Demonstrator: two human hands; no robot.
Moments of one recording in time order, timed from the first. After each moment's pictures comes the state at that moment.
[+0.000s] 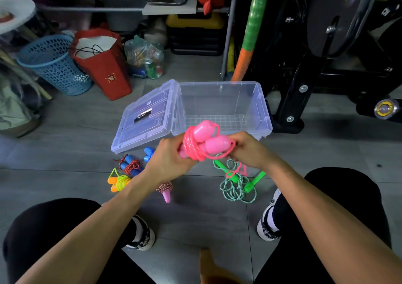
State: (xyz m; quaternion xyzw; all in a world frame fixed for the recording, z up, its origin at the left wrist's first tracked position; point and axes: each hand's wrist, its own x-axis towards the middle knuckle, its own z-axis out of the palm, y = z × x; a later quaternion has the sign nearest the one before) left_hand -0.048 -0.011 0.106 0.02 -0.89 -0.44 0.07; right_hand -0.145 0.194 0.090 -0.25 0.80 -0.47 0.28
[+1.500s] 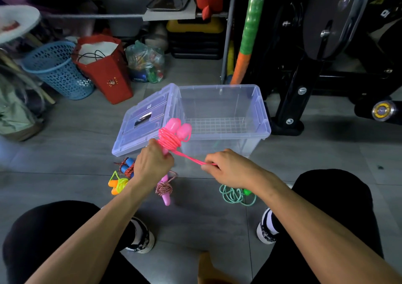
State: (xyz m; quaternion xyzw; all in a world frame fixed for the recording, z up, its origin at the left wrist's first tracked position) left_hand -0.055 -0.034 0.080 0.28 -0.93 -0.25 0.00; right_hand -0.107 0.176 0.108 -0.38 0.87 -0.21 0.22
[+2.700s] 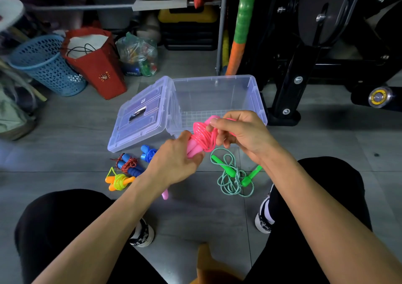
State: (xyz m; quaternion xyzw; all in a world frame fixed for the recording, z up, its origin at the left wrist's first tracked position) left_hand -0.050 0.022 0.115 0.07 -0.96 -0.26 -0.02; right_hand -0.129 0.193 0.148 -0.10 0.66 -0.69 0.27
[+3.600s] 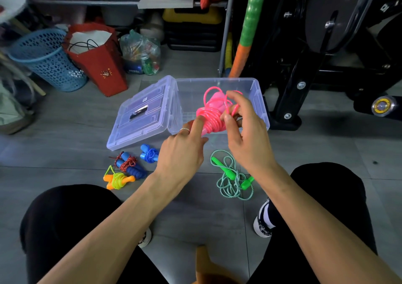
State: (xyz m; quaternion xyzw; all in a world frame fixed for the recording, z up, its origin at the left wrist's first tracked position) left_hand -0.054 0.034 0.123 0.01 -0.97 -0.16 0.17; right_hand -0.115 0.180 0.137 -0.24 0.81 -0.52 -0.11
